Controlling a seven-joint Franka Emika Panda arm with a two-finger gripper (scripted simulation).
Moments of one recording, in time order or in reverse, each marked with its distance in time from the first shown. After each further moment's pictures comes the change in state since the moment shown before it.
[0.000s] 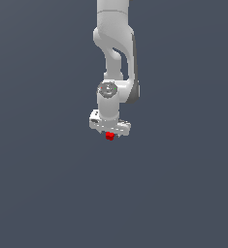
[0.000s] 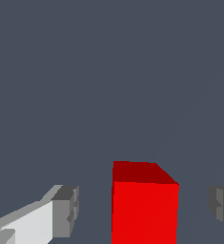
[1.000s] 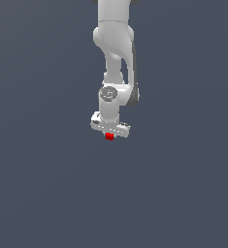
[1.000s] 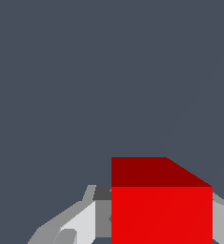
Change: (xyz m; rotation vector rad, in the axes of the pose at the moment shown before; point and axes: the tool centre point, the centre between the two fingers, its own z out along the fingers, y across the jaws) arm -0.012 0.001 0.027 0.003 0.002 0.049
